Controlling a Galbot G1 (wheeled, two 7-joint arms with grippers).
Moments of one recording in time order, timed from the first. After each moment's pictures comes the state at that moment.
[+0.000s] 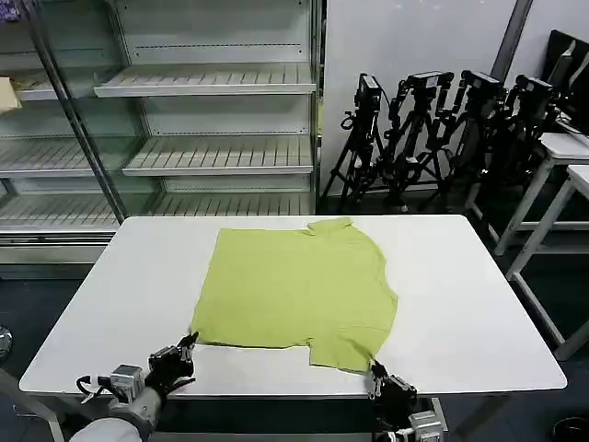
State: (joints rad) left arm 1.45 -1.17 -0.58 -2.10 -0.42 0.55 -0.03; right arm -1.57 1.16 0.28 2.26 0.27 -0.44 0.31
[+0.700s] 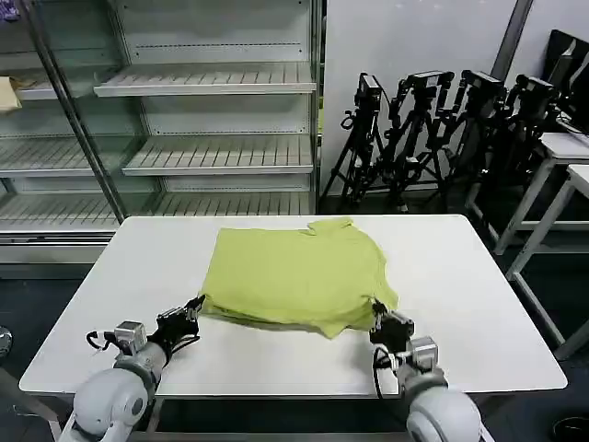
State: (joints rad) left arm 1.19 -1.10 -0.49 -1.92 -0.57 0.54 -0.02; right arm -1.14 1.12 0.24 2.04 0.37 -0.51 0.26
